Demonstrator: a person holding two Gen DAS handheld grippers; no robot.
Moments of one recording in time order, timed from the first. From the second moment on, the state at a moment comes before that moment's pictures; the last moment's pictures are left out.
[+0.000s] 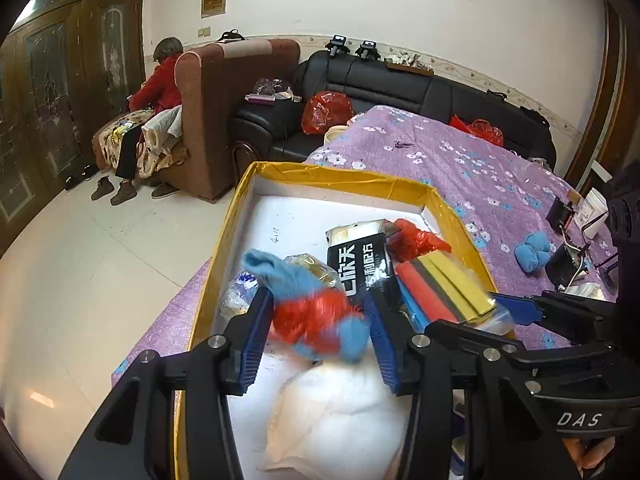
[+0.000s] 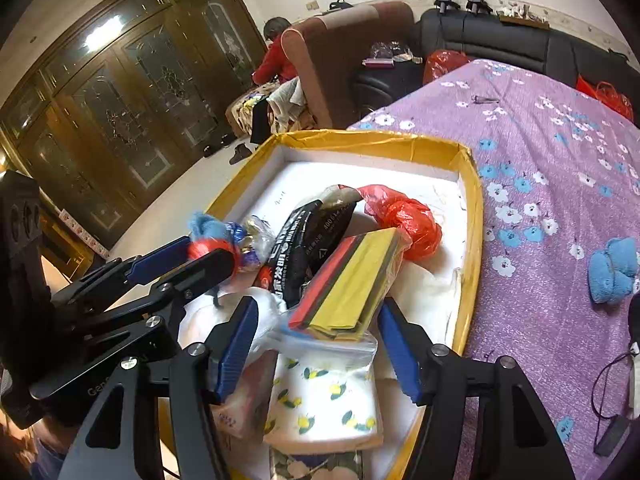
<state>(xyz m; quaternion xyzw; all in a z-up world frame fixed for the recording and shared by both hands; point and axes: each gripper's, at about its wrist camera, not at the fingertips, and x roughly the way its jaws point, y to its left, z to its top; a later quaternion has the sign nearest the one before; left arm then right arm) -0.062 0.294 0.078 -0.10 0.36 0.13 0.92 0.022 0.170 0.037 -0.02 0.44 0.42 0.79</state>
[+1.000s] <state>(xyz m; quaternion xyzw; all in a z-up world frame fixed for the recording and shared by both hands) -0.097 0.277 0.109 -0.10 0.30 0.13 0.94 -0.015 0.131 0.075 -0.03 0.36 0.42 0.83</state>
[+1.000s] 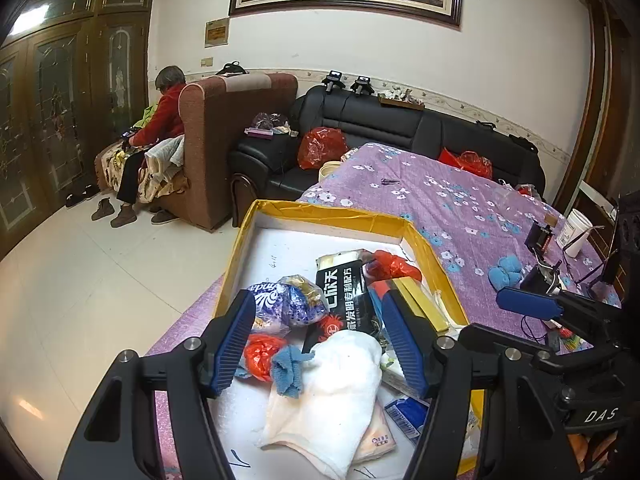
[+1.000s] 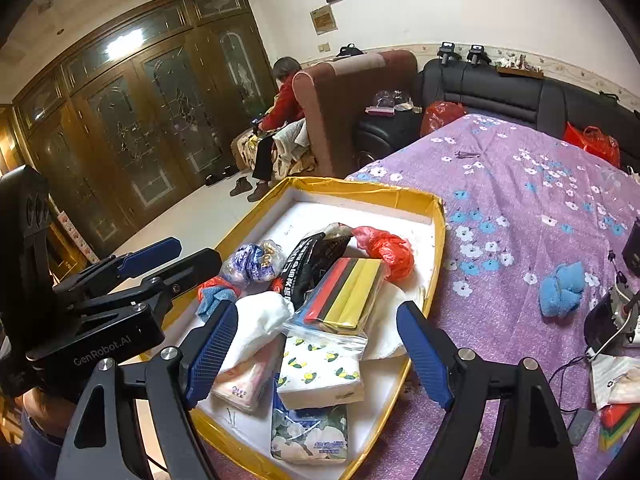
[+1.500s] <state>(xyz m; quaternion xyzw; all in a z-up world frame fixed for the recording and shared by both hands) -0.099 0.277 0.111 -0.10 0.29 0.13 0.94 -0.034 0.128 0.095 -0.07 0.28 0.40 0.87</state>
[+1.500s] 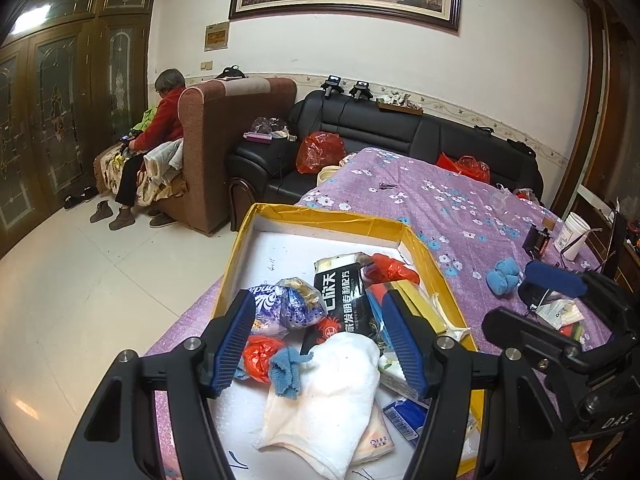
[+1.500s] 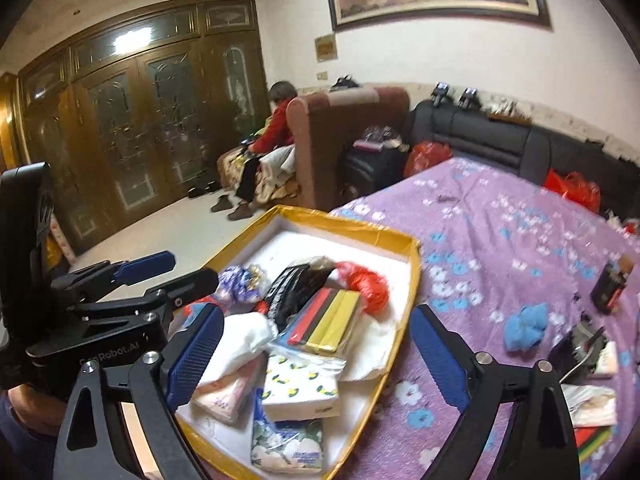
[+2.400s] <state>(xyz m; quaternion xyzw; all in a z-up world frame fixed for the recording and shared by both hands) -0.102 0.241 0.117 -0.10 0.28 0.11 0.95 -0.013 0.051 0.076 -0.01 0.30 0.37 0.88</state>
